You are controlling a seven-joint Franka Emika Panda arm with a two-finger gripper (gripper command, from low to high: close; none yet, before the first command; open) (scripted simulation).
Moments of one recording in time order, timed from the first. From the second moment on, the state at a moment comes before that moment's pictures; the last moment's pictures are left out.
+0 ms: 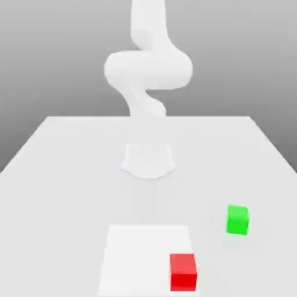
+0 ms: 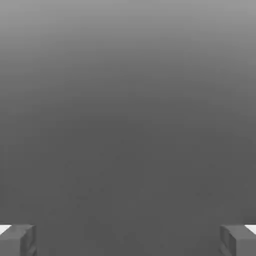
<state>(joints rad) -0.01 -0.71 0.02 -2.32 -0.01 2.34 0.82</state>
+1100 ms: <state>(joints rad) 0.04 0.37 0.09 -2.47 -0.11 2.84 1.01</state>
